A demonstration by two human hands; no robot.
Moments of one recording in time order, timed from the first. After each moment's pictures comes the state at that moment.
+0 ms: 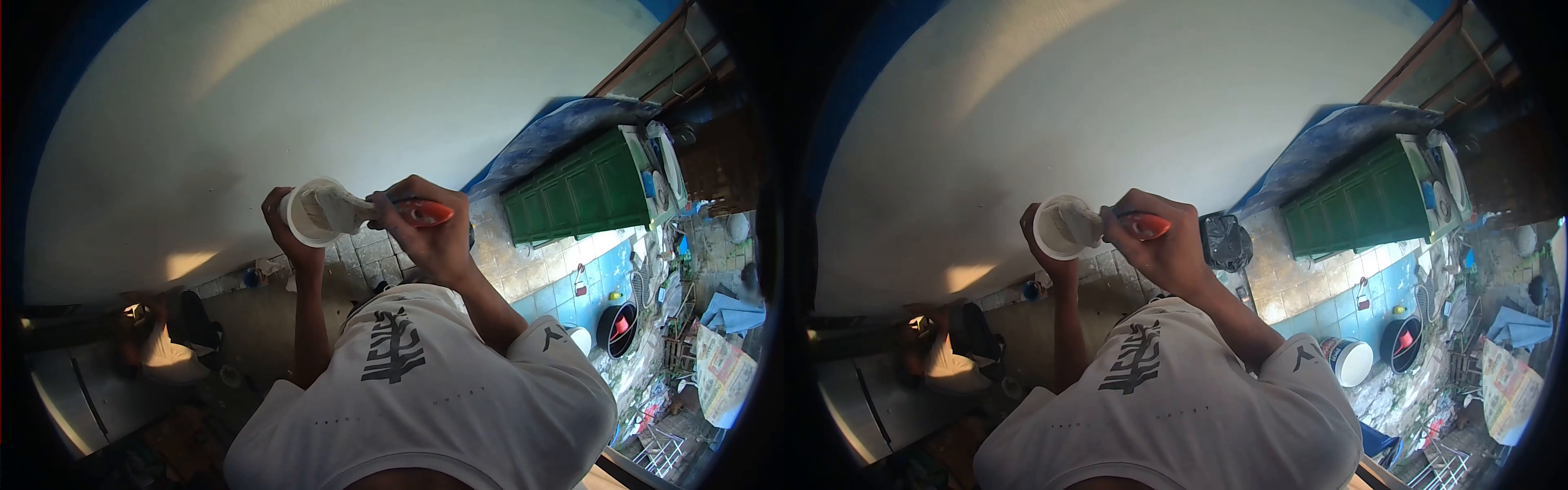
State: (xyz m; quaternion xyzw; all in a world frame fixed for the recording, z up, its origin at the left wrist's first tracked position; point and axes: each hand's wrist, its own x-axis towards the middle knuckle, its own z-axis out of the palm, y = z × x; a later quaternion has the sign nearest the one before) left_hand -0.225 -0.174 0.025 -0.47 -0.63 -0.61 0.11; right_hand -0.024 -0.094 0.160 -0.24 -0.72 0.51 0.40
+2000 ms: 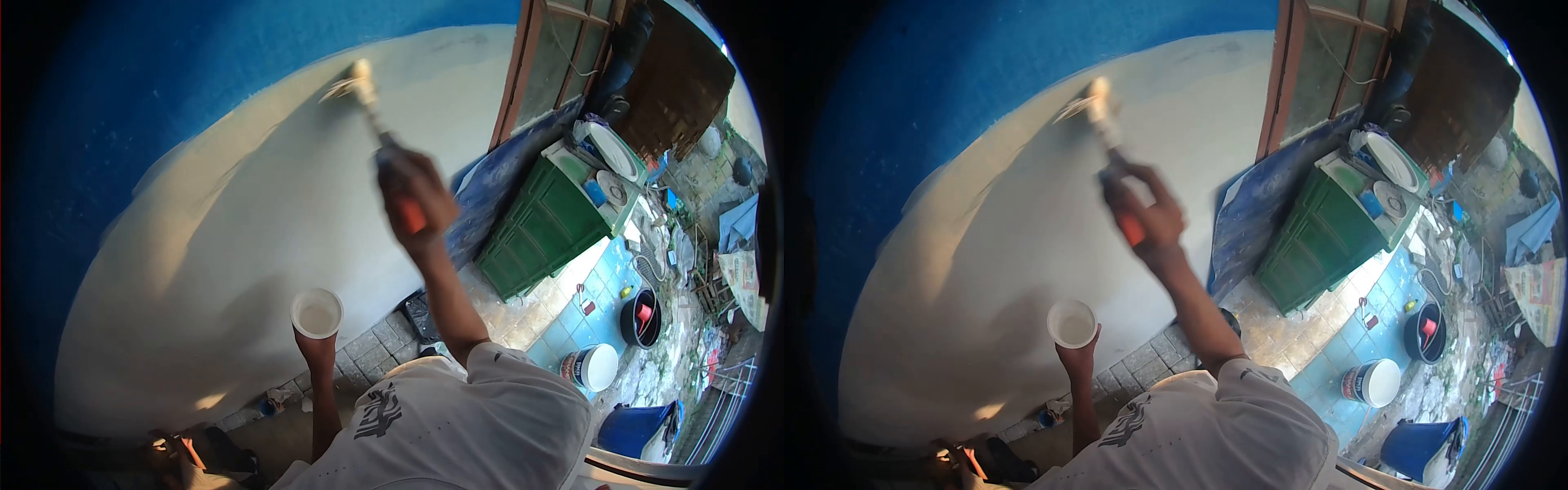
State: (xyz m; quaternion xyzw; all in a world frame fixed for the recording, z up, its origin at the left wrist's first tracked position) left_hand -0.130 -0.056 -0.003 -0.42 -0.69 -0.58 -0.11; right_hand 0.069 0.121 0.236 -0.25 -0.65 -0.05 0.72
